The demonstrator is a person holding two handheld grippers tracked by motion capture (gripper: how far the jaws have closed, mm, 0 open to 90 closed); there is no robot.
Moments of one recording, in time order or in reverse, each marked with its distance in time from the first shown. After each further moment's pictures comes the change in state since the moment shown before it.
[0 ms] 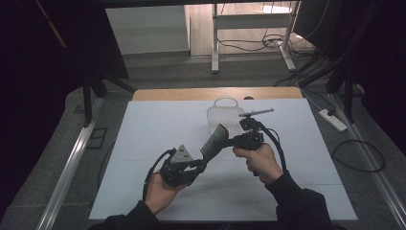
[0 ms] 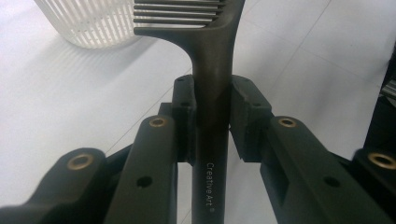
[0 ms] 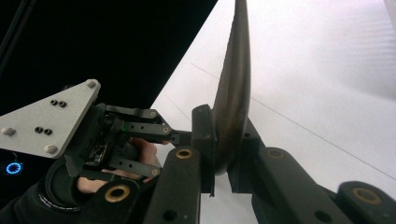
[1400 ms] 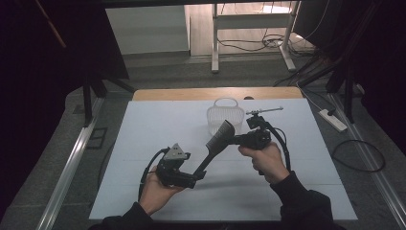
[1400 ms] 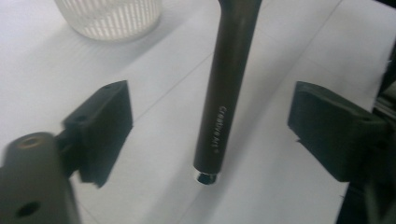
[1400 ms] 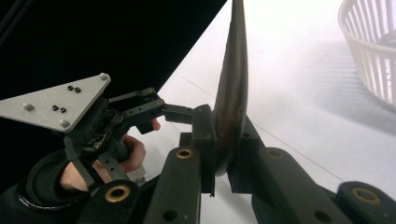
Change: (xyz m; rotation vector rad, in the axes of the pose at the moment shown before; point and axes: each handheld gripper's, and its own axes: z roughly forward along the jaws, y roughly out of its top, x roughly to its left) left arm 0.011 -0.008 -0.005 -0.016 -0.023 -0.084; right arm 0.006 -0.001 -0.020 -0.072 -0.051 -0.090
